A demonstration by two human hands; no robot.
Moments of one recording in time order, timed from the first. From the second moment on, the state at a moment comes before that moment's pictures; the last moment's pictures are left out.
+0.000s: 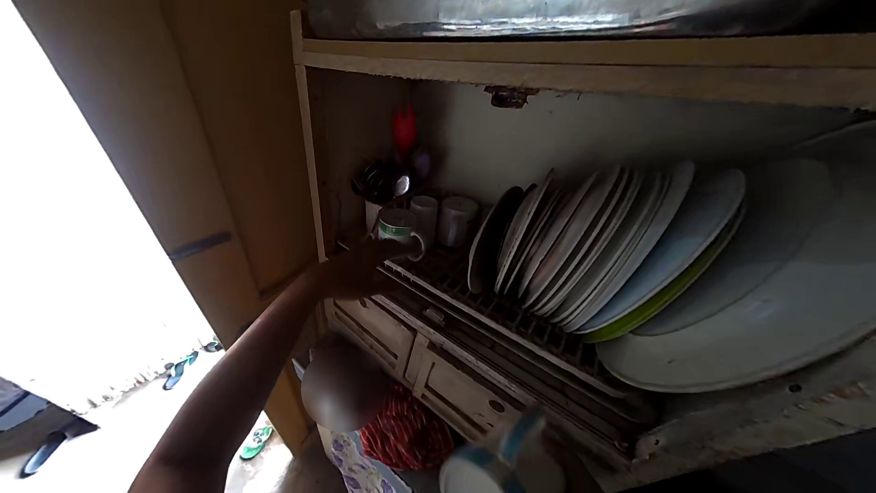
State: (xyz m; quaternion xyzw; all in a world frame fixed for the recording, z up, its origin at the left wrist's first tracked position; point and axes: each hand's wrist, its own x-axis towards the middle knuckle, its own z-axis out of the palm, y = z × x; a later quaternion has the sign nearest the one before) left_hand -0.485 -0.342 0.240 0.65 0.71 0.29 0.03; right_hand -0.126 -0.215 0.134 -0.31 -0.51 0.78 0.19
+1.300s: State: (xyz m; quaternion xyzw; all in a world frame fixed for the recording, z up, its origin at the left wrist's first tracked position) left_hand -0.474 -0.209 0.298 0.32 0.89 0.31 -0.07; right_hand -0.405 -0.175 0.181 -0.11 -0.98 0.11 0.15
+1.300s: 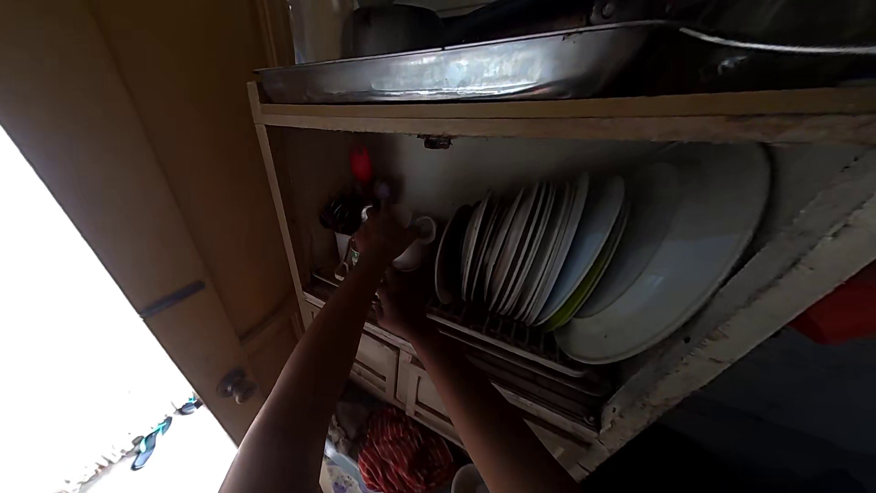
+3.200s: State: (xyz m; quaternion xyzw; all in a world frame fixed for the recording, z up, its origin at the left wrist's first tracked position) left_hand -0.065 -0.156 -0.051 0.30 0.75 0.40 0.43; right_hand 0.263 0.005 -0.122 -0.51 -0.78 0.26 0.23
